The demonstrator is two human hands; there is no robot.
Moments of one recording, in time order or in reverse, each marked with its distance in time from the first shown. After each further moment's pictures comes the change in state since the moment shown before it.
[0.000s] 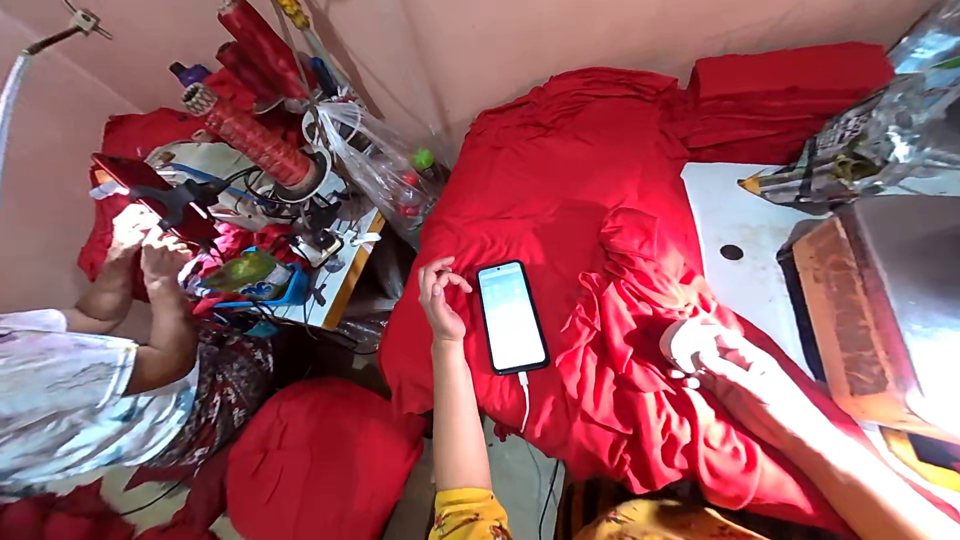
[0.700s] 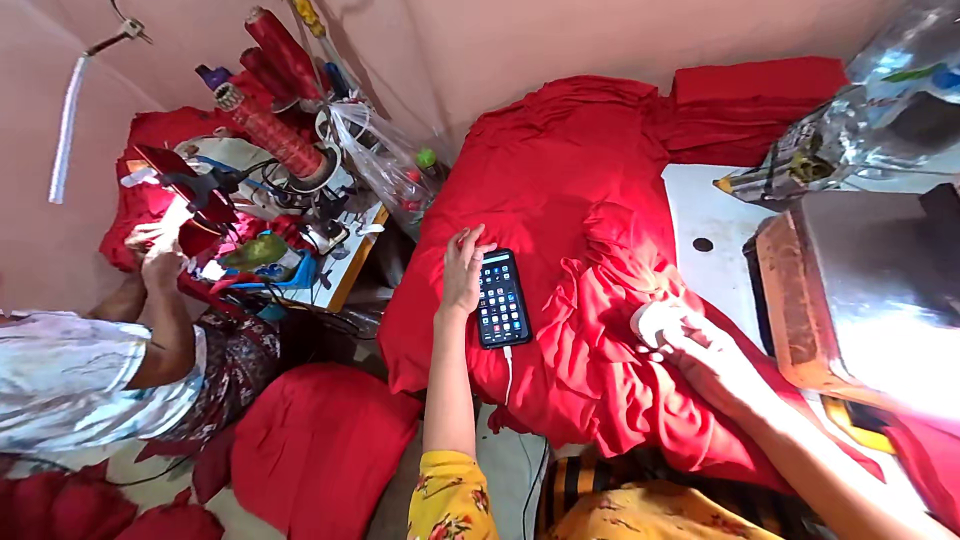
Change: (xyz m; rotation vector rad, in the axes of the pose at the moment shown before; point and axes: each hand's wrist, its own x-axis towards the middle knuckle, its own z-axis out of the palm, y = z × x) left_hand 0.011 0.025 0.026 0.361 -0.419 -0.135; right_hand -0.003 -0.003 0.003 -0.026 -0.006 -0.040
